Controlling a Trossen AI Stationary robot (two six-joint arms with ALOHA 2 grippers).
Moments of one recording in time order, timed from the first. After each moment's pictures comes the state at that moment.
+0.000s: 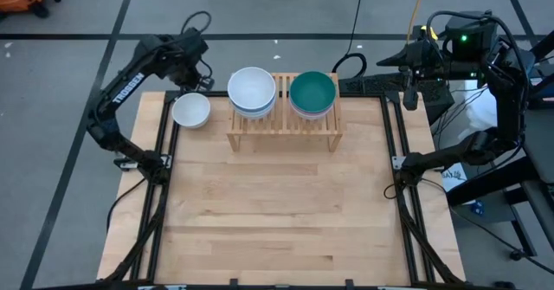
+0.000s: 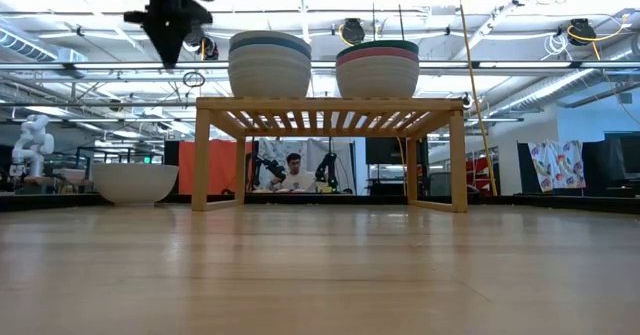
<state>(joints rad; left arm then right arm) 0.82 1.50 1.79 -1.57 -0.26 -0.28 -0.65 1.30 2.23 -1.44 -0.26 -0.46</state>
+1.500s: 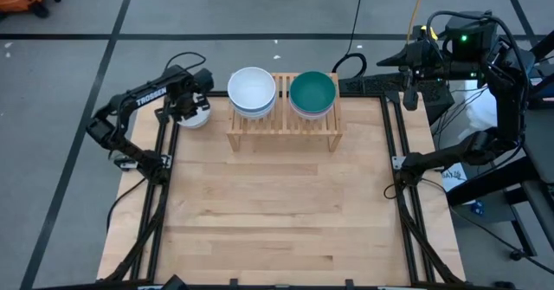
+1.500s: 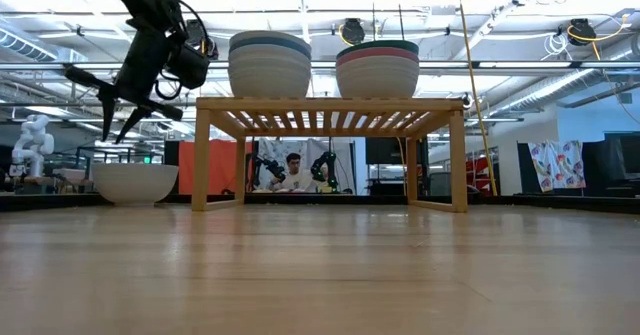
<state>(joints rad) 0.92 1.50 1.14 -1.39 -0.24 -1.23 -0.65 1.30 2.23 -1.44 -0.26 -0.46</state>
